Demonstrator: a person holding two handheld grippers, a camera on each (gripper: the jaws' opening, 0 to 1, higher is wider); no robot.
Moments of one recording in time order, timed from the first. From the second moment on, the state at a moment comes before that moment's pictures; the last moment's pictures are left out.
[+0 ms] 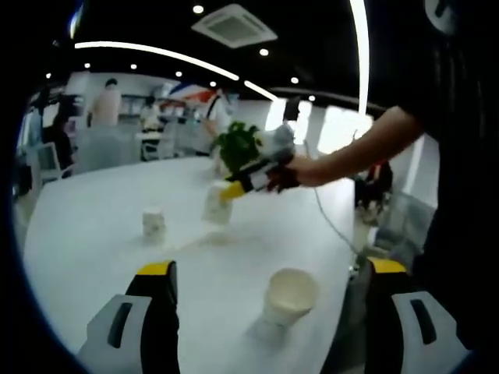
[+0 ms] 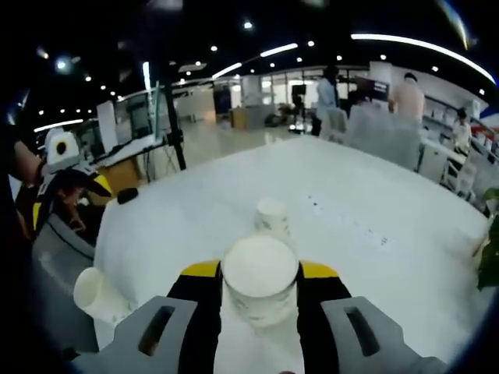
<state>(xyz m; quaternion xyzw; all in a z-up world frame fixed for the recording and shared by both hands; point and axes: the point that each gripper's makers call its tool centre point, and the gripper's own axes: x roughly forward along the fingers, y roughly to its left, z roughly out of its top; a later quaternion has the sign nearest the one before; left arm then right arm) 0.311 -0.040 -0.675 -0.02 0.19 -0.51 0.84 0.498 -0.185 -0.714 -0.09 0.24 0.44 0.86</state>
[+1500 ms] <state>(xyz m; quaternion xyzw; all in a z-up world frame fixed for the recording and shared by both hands) 0.297 -0.039 -0.669 -0.02 0.19 -0.53 0.83 0.416 -0.176 -0.655 -0.07 0.19 0.46 0.87</state>
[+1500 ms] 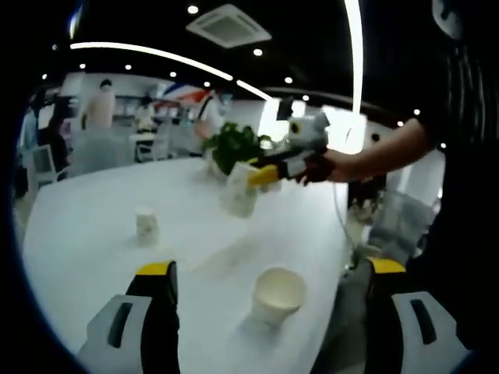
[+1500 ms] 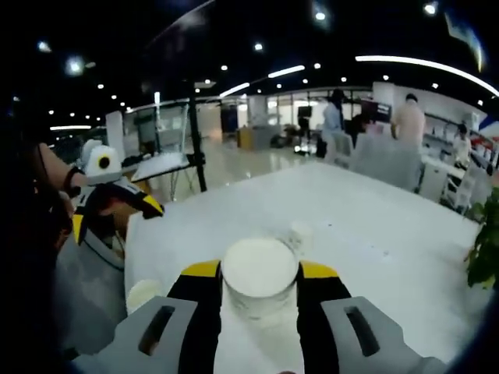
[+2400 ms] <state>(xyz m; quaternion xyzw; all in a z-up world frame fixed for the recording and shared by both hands) 0.292 -0.046 -0.669 -0.02 0.19 -0.53 0.82 0.373 -0.151 -0.630 -0.06 0.16 0.48 0.86</state>
